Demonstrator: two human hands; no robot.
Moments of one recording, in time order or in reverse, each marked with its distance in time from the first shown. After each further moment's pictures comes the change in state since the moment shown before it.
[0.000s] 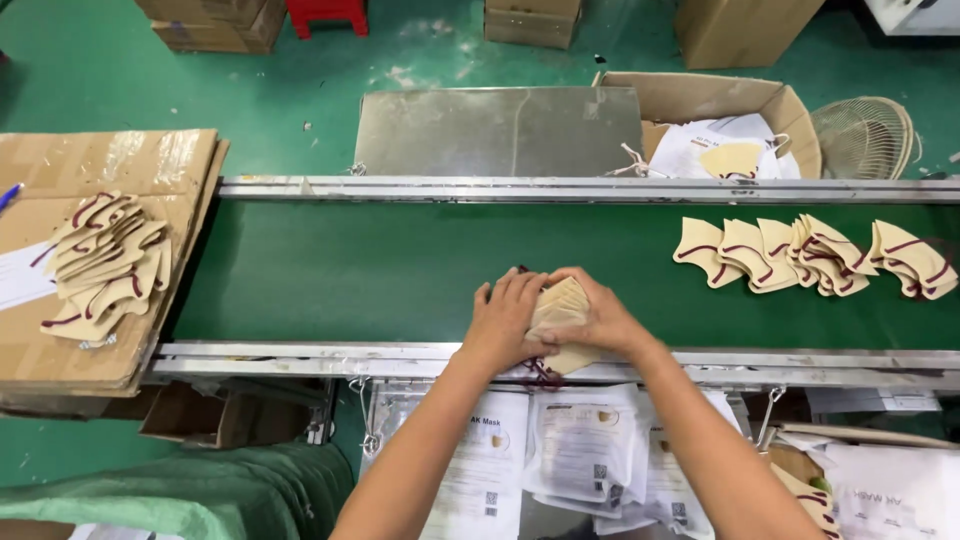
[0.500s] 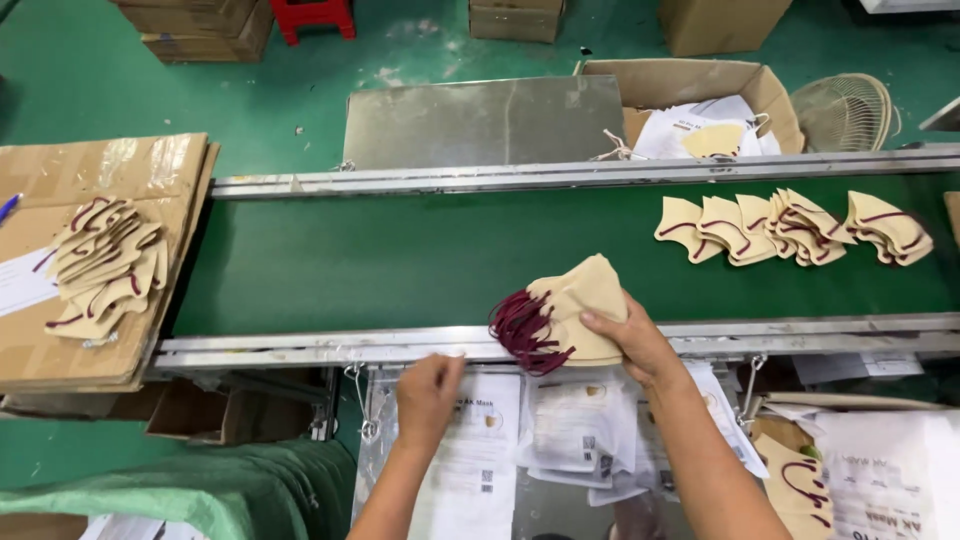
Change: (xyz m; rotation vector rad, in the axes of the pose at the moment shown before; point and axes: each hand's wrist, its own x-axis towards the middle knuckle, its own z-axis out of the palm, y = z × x) left_hand -0.148 -0.044 0.027 -0.111 0.112 -0.727; right_hand -0.073 0.027 -0.001 0.778 0.243 0.304
